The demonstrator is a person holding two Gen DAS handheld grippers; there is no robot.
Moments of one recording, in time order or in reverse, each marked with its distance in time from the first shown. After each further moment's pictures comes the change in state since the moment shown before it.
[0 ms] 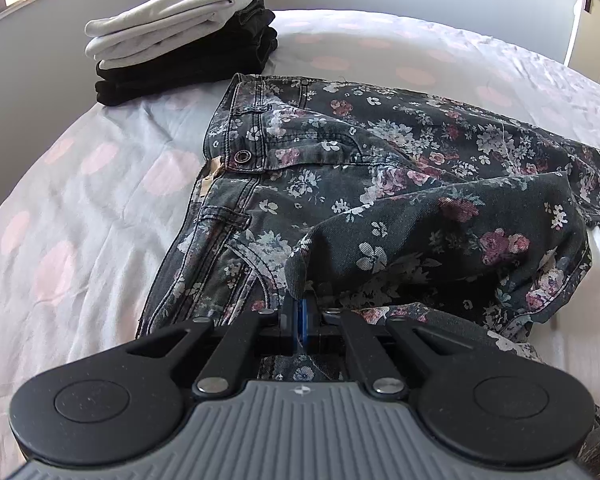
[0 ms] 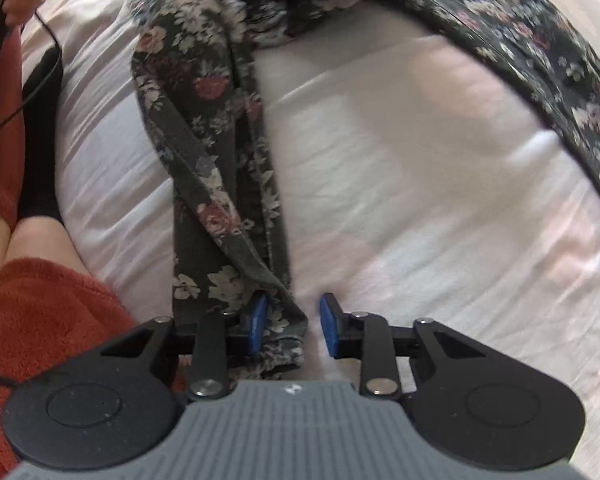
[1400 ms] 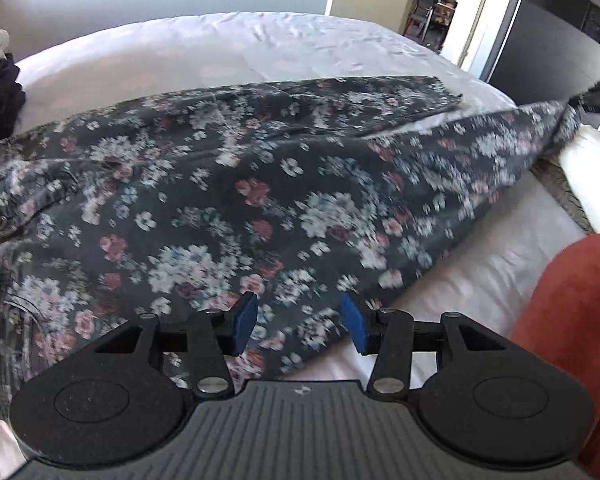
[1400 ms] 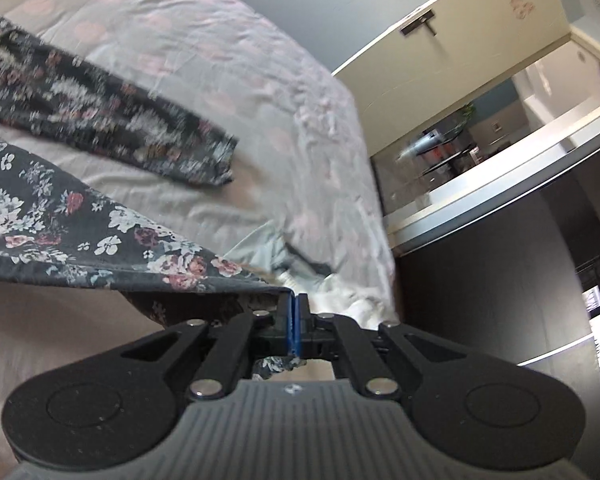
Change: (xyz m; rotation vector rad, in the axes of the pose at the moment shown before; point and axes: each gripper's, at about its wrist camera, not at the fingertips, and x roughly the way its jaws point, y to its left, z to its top) left arm -0.054 -0.076 -0.017 0.459 0.011 -0.552; right arm -0.167 -0.175 -0.218 0.625 -0.022 -0.990
